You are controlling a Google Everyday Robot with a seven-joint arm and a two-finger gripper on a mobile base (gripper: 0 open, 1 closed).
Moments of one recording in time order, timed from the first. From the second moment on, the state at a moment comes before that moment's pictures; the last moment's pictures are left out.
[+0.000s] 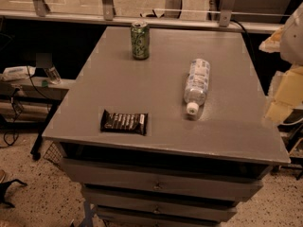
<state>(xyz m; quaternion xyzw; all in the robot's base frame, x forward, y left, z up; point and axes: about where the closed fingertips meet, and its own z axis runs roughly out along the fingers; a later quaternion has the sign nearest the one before) 0.438 -0.217 0.976 -0.60 0.78 -0.03 0.16</state>
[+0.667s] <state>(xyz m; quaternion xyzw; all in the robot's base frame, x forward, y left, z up) 0.444 -0.182 0.972 -0.62 0.76 0.00 0.18</state>
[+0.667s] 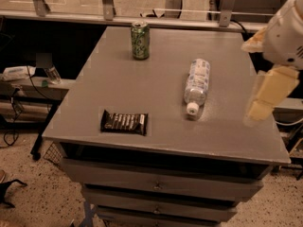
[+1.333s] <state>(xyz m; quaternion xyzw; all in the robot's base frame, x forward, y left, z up) 0.449 -0.064 0.947 -0.68 0.69 0.11 0.23</state>
